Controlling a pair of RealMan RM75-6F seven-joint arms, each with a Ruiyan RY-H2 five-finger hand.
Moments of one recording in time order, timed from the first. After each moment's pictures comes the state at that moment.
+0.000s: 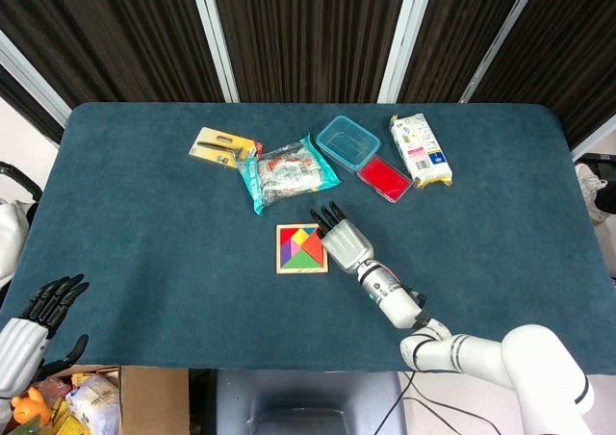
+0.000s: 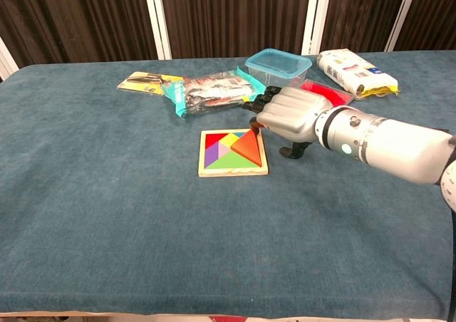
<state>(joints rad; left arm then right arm) -0.10 -1.07 0.10 -1.49 1.79 1.64 -0.29 0.93 -1.78 0.11 -1.09 -1.14 0.85 -0.84</state>
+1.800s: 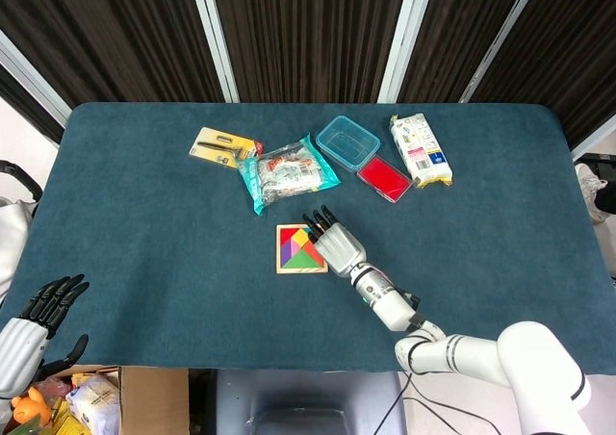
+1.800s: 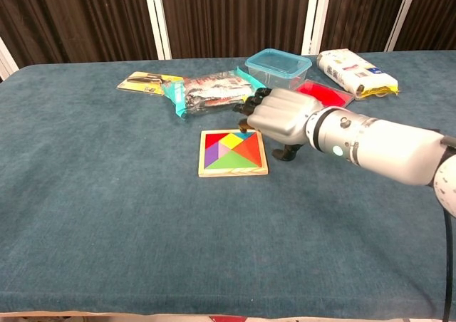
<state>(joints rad) -0.10 -1.07 0.10 -1.49 1.80 1.64 -0.30 0.96 -1.77 0.10 -1.14 -1.09 0.86 -0.89</state>
